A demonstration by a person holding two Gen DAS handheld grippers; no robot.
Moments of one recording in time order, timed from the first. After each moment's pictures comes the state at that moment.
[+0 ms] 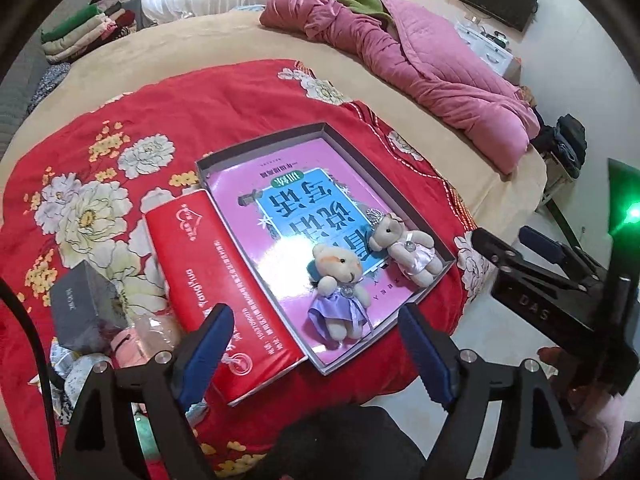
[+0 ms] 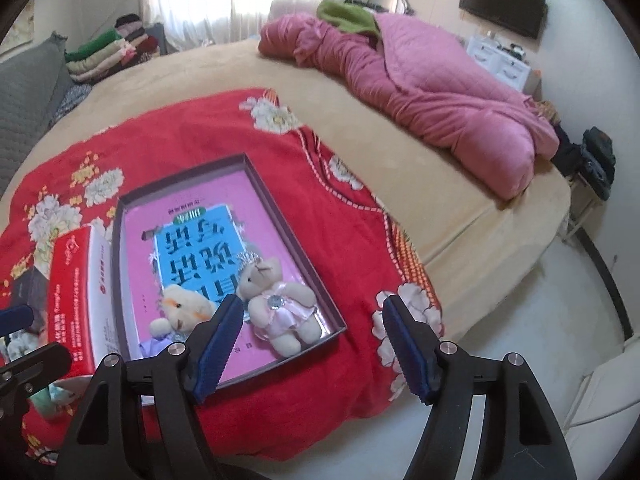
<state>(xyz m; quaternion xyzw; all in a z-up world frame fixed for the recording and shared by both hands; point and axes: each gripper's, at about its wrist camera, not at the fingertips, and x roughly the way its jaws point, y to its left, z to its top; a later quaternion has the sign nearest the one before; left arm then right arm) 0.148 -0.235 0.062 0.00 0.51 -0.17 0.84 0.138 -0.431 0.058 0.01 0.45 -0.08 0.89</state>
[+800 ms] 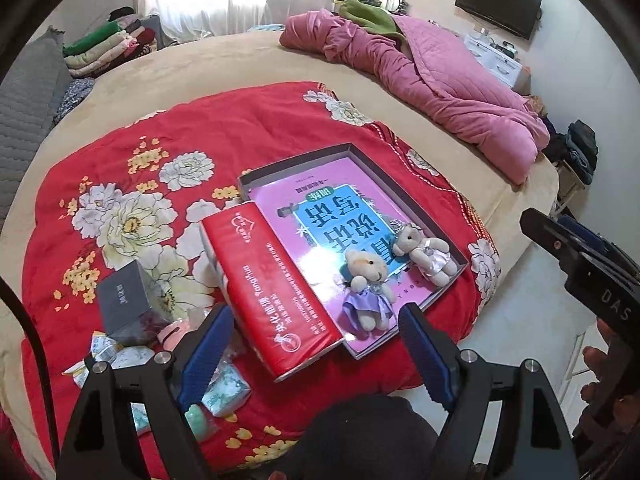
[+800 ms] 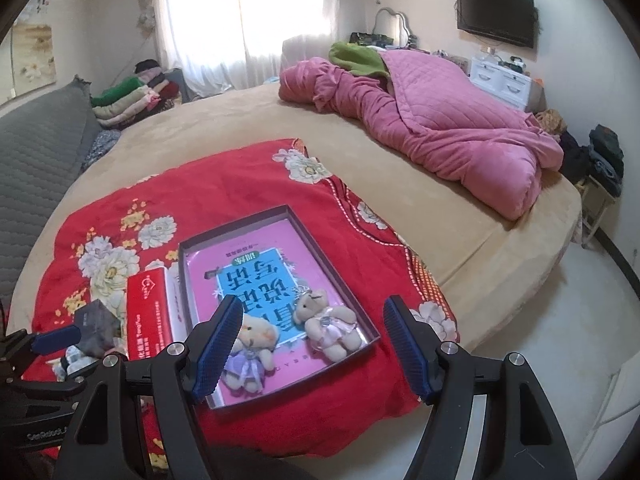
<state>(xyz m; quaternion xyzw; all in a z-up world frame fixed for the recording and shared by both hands) 0.121 -0.201 0.091 0.01 0.49 -0.14 0.86 0.095 -0.405 0.127 0.06 0.39 -0.04 0.92</state>
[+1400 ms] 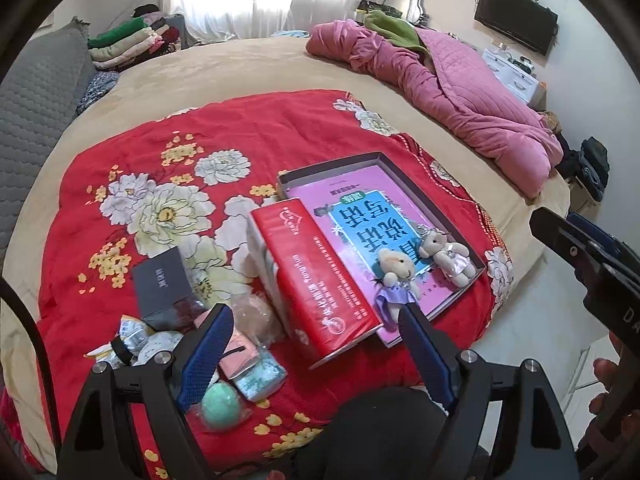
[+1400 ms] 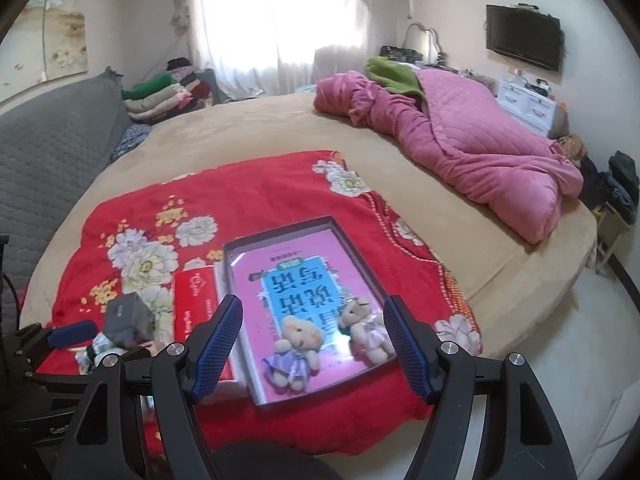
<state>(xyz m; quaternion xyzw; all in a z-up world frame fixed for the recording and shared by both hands) 0.106 -0.159 0.100 0.00 0.48 -0.11 0.87 0.085 -0.350 0.150 0.03 0.38 0.01 0.93</state>
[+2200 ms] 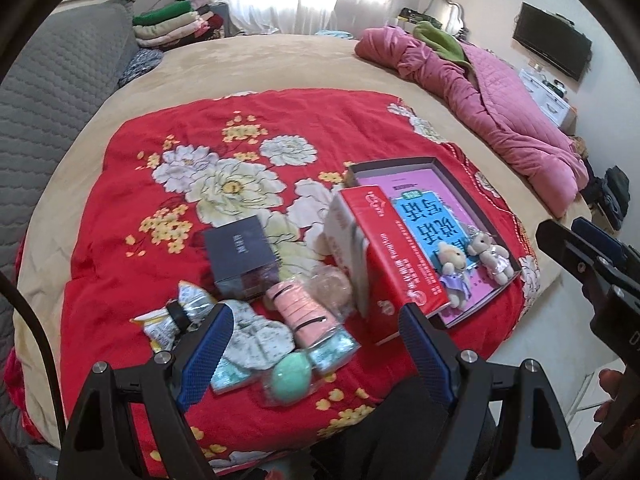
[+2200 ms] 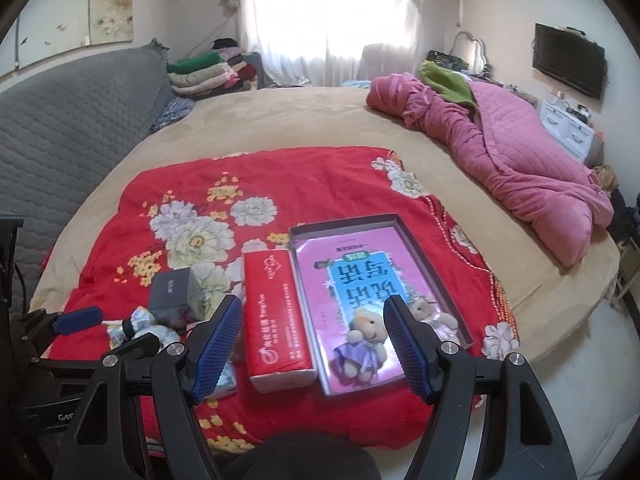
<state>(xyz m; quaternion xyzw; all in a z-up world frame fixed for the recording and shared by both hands) 0.082 -0.078 0.095 -0.03 0.48 -0.05 0.87 0.080 -0.265 0.149 -0.01 0.39 0.07 0.92</state>
